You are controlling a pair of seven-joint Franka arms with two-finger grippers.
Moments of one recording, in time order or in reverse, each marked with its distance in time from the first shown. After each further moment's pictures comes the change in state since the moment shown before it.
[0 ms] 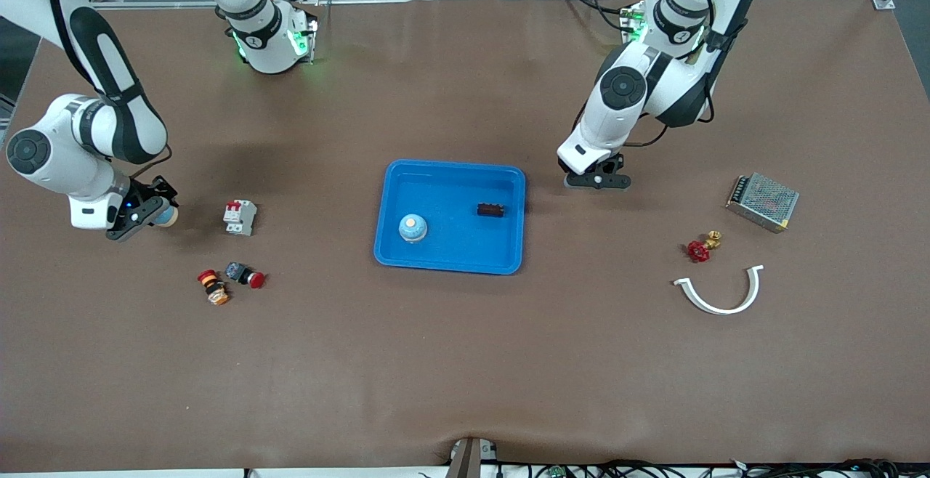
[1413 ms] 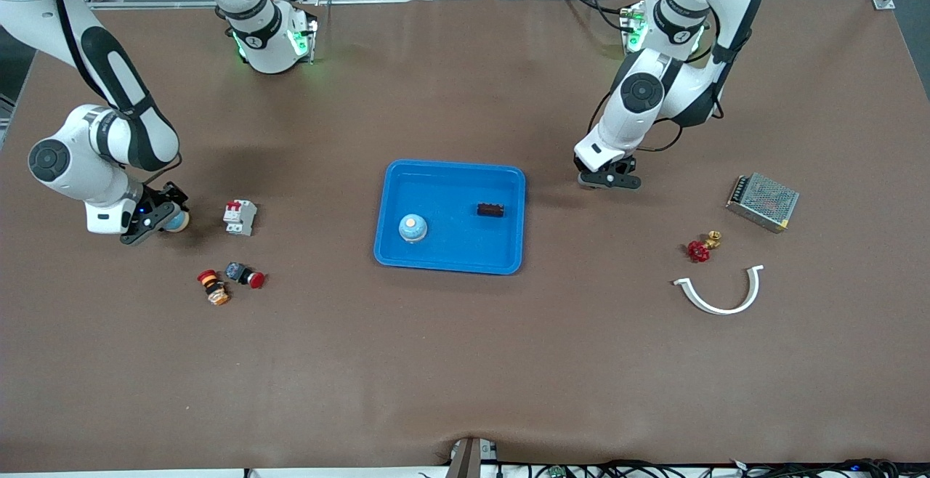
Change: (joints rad) left arm 0.061 0.046 0.000 -0.114 0.001 0.178 0.126; right arm -0.004 0.065 0.000 0.000 0.000 0.070 0.000
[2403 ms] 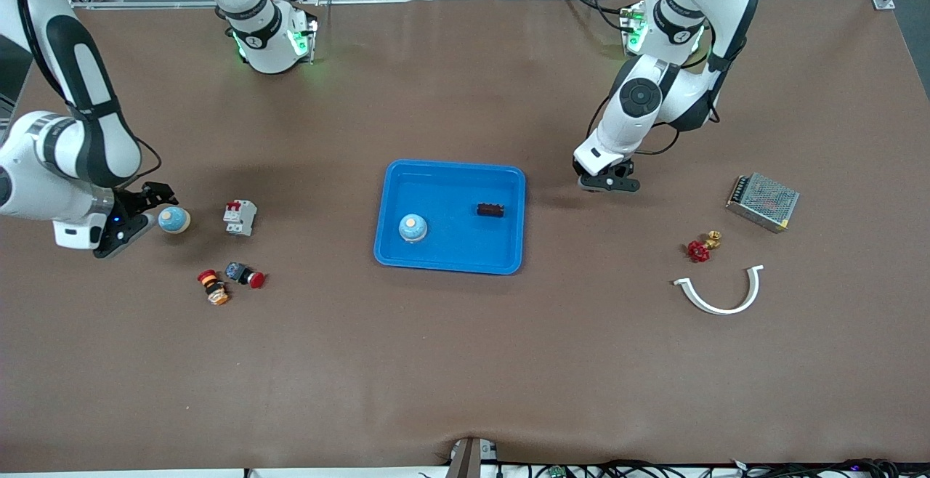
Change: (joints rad) left arm 0.001 0.038 0.000 0.000 0.000 0.050 -0.021; right arm 0.047 -0.044 0.026 0.291 0.089 -0.536 0.121
